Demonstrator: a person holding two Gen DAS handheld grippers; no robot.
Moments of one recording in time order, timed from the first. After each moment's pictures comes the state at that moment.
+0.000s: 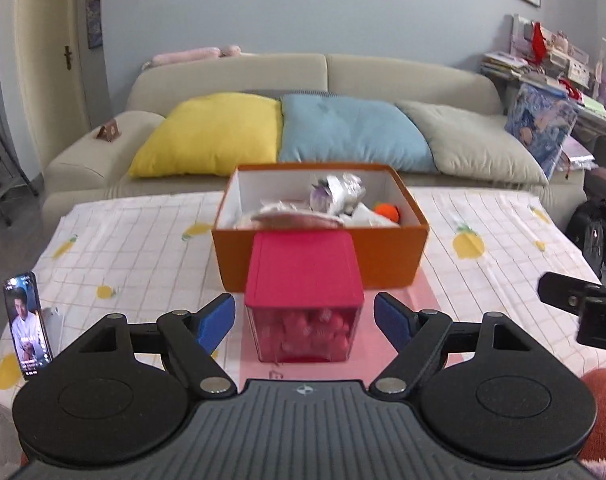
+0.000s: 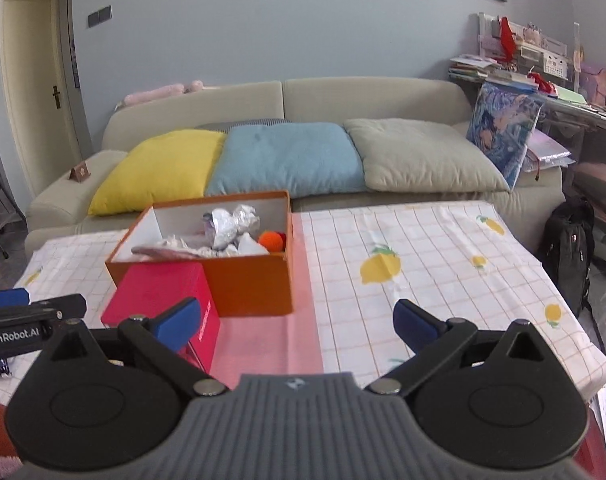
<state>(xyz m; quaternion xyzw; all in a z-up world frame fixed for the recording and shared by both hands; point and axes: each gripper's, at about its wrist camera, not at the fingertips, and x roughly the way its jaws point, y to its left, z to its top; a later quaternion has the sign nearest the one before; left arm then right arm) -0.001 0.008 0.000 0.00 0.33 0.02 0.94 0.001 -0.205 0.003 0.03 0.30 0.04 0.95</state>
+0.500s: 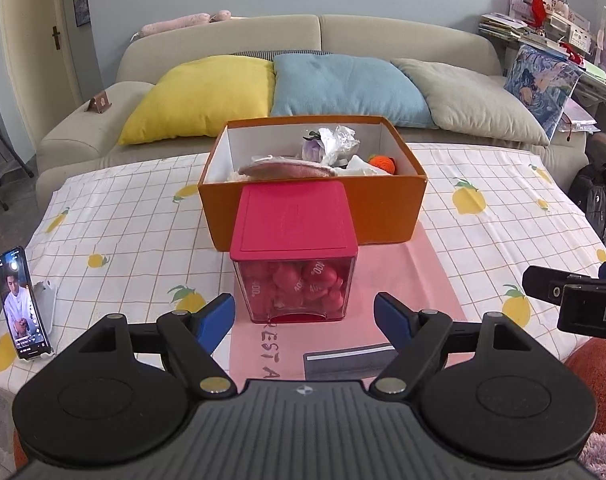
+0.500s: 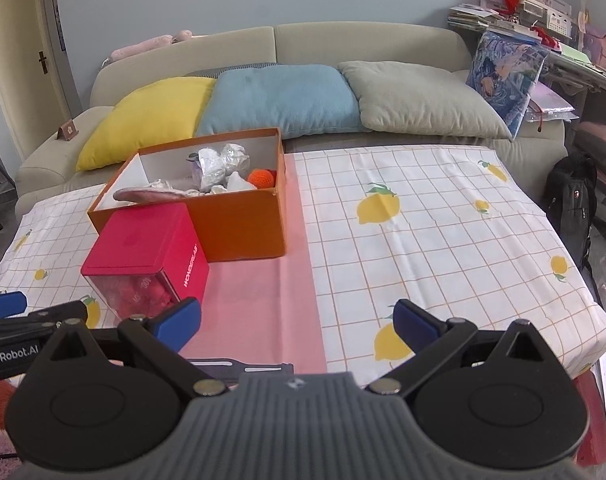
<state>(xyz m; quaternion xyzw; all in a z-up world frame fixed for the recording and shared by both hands) -0.003 0.000 -0.021 0.01 0.38 0.02 0.93 0.014 -0.210 -0.024 0.04 0.37 0.04 0.93</state>
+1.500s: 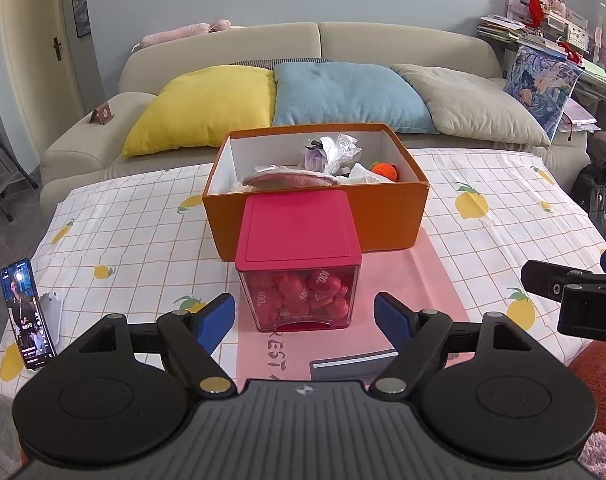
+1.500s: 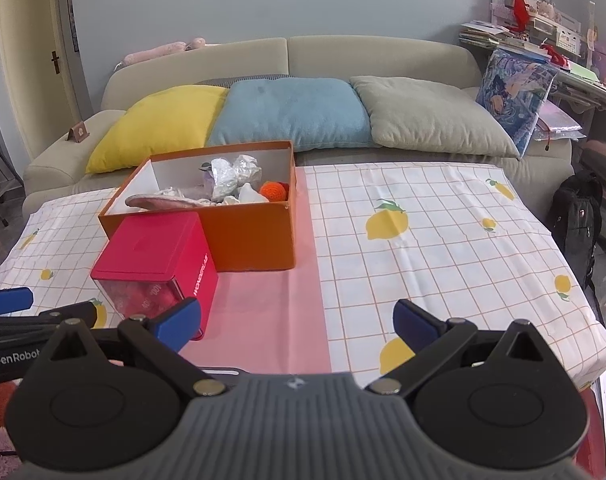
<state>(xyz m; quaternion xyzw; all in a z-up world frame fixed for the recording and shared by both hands) 0.000 0.002 -0.016 0.02 0.37 0.02 0.93 0.010 -0.202 -0.016 0.02 0.35 0.05 0.94</state>
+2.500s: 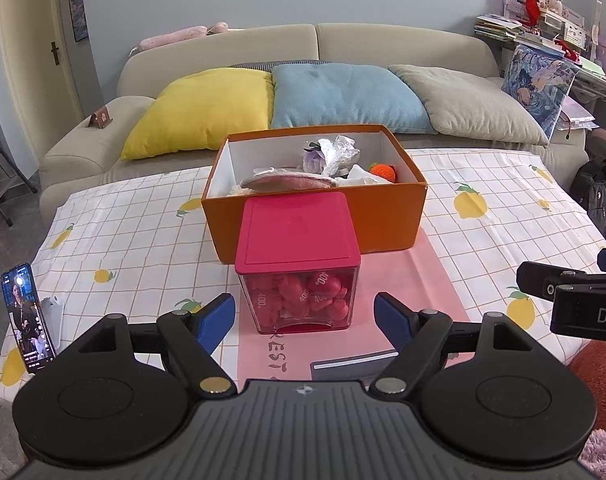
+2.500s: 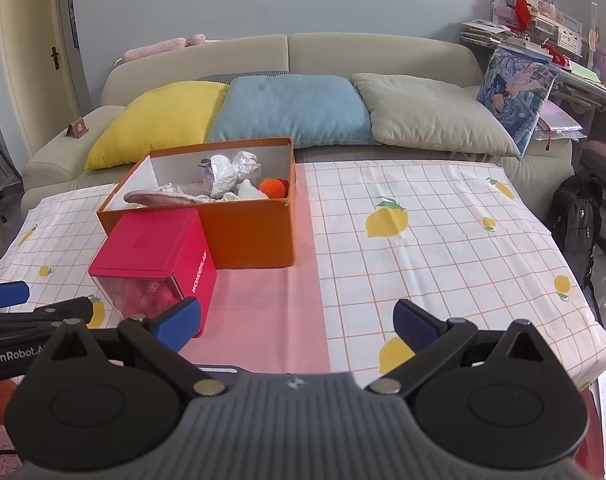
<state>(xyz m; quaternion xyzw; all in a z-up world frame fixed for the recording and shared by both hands) -0.002 0.000 -0.015 0.03 0.37 0.02 0.93 0.012 -0.200 -0.017 0.02 0.35 0.05 0.93</state>
